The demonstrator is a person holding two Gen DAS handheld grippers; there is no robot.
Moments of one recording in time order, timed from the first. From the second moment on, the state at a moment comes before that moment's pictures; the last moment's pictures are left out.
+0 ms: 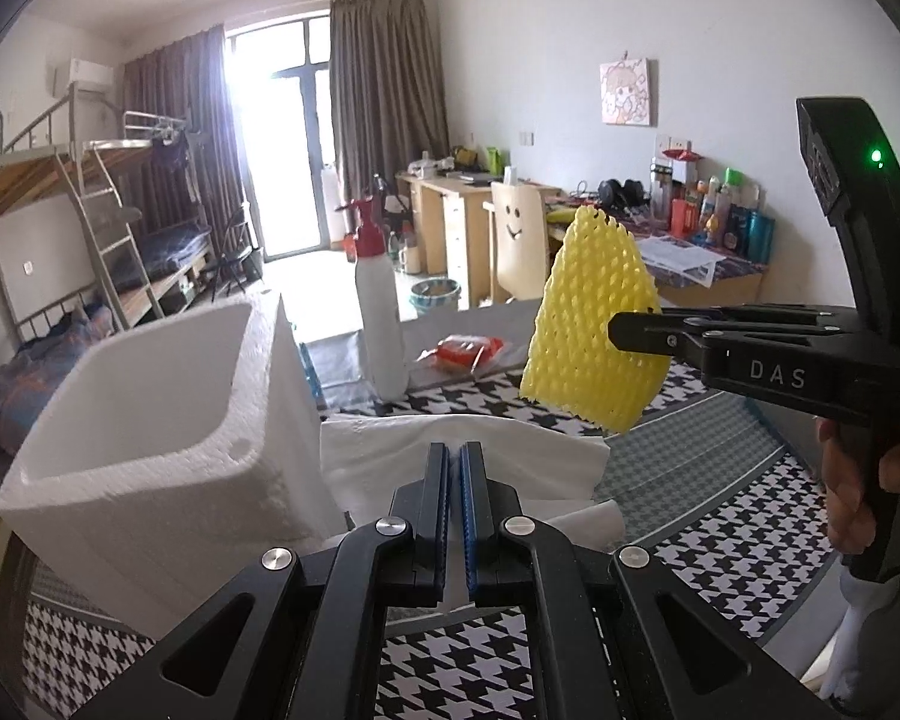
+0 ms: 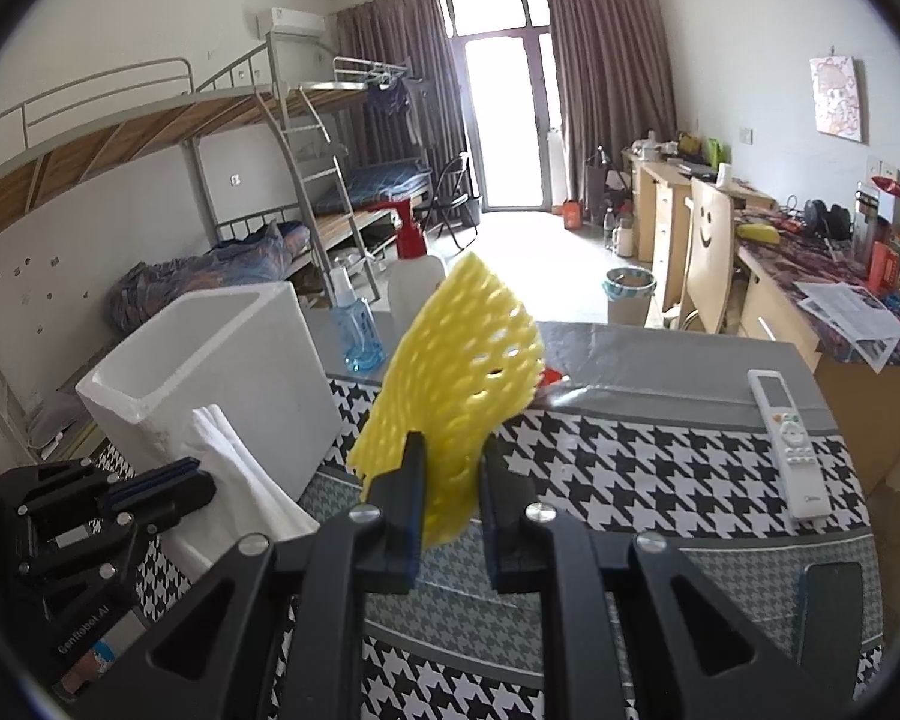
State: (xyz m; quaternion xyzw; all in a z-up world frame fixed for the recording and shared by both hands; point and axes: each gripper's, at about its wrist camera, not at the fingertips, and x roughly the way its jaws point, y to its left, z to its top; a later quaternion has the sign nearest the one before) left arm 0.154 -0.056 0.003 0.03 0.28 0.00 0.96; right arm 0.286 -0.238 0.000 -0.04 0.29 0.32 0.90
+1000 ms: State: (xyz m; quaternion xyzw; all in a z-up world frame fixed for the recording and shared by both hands) left arm 0.137 -0.027 0.059 0.02 0.19 0.01 0.98; right arm 0.253 -0.237 0.038 -0.02 0.22 0.32 0.92
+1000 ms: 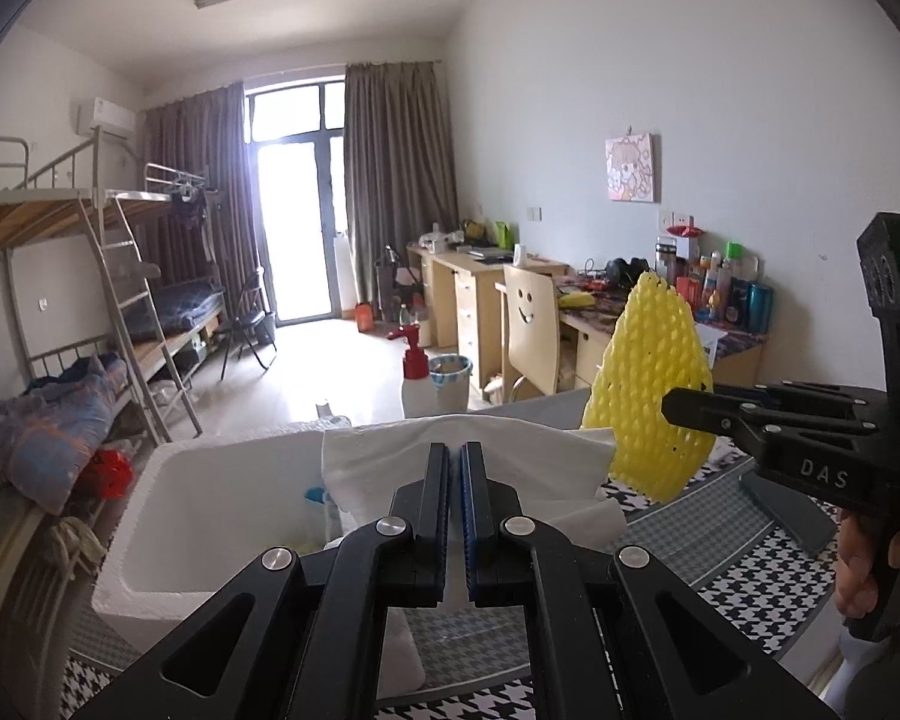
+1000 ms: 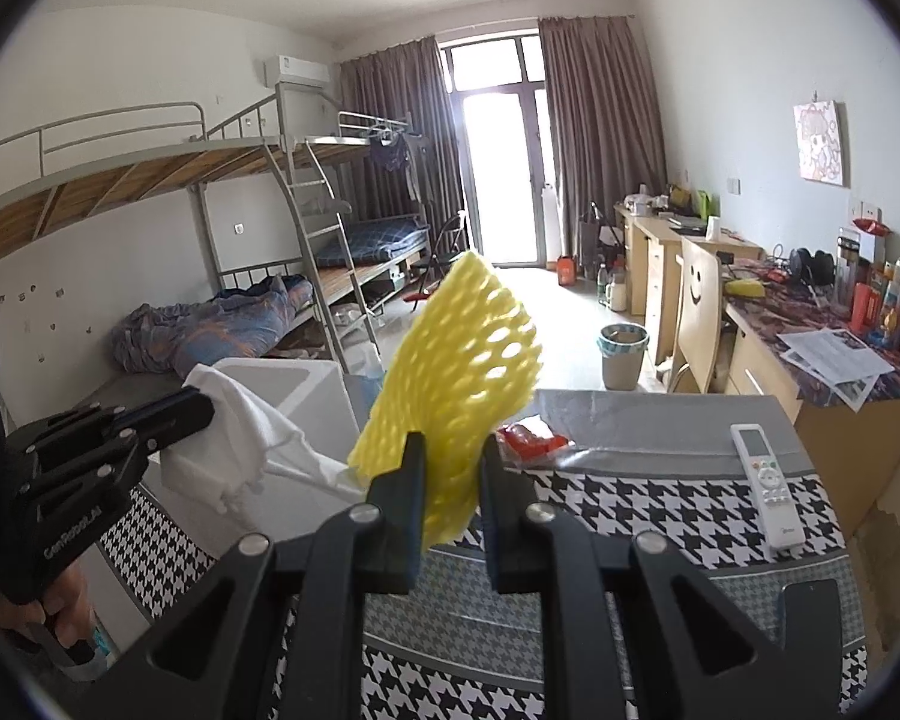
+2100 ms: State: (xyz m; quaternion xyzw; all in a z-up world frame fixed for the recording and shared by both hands) left arm 0.119 0.033 0.085 0.01 0.14 0.10 0.98; right arm 0.235 -0.178 0.054 -0.04 0.20 0.39 0.90
